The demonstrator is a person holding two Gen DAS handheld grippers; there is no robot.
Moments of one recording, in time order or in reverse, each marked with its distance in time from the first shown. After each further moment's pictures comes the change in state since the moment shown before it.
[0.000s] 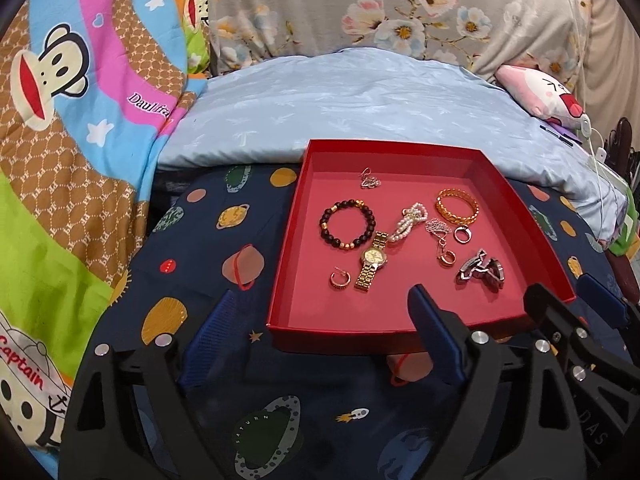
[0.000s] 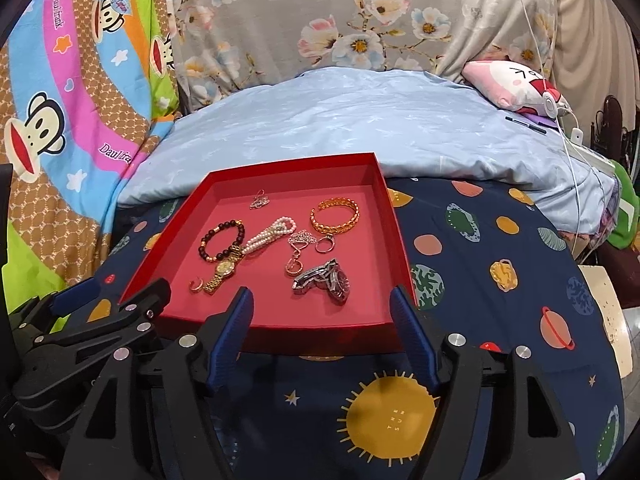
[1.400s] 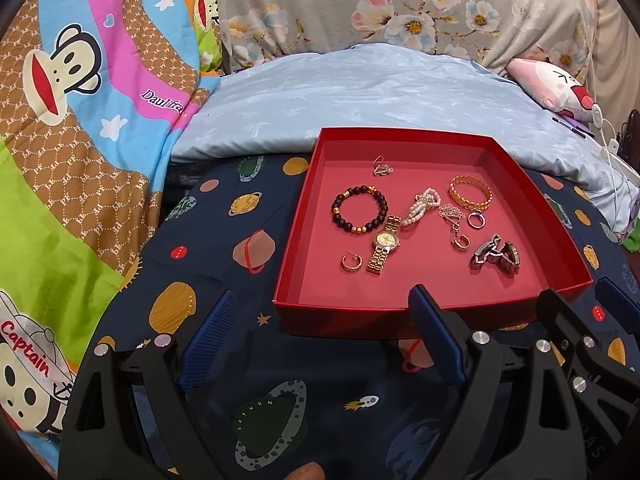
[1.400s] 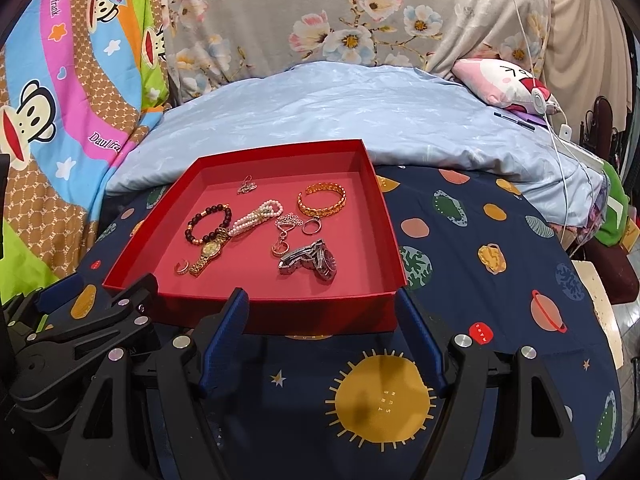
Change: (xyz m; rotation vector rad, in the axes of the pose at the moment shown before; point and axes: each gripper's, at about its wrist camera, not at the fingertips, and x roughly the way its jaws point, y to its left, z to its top) left arm 0.000 -0.003 -0.012 0.008 0.001 0.058; right arm -0.002 -0.002 -0.014 -0.006 0.011 -0.047
